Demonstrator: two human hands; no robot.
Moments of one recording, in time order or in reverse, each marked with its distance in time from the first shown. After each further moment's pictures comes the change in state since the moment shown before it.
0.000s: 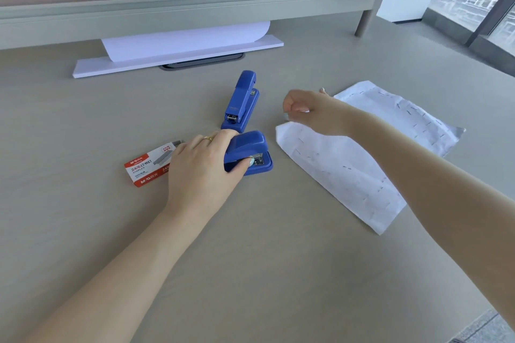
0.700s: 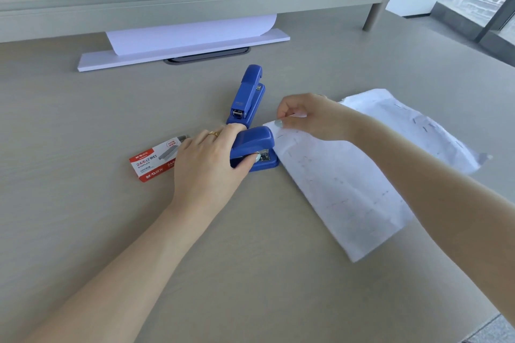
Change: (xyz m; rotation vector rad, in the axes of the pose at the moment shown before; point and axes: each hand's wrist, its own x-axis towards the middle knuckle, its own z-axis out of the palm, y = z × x) left_hand 0.000 -0.002 0.000 -0.002 0.005 0.010; right_hand -0.003 -0.014 0.015 0.096 -0.044 -0.045
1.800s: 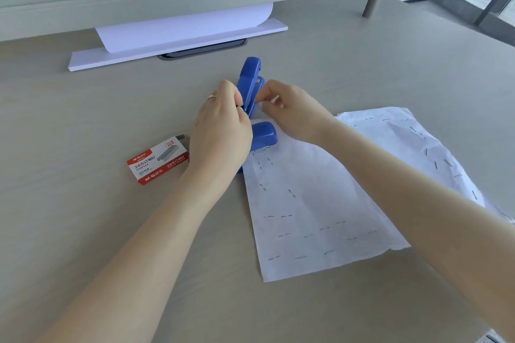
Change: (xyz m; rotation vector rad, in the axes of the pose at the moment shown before) left_hand 0.044 0.016 -0.001 -0.253 -0.096 -0.324; right_hand 0.014 -0.034 0.032 0.097 0.210 0.088
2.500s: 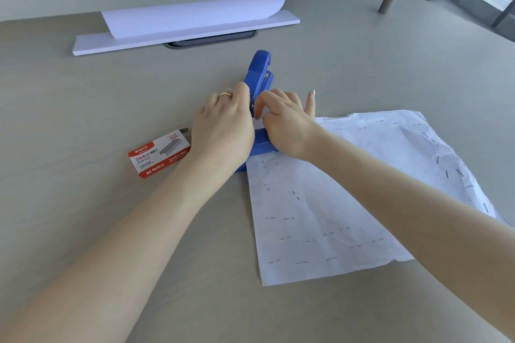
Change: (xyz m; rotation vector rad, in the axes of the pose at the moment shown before) left_hand 0.006 -0.009 -0.001 0.339 -0.172 0.104; right_hand -0.014 -0.016 0.023 -0.153 -0.010 0.042
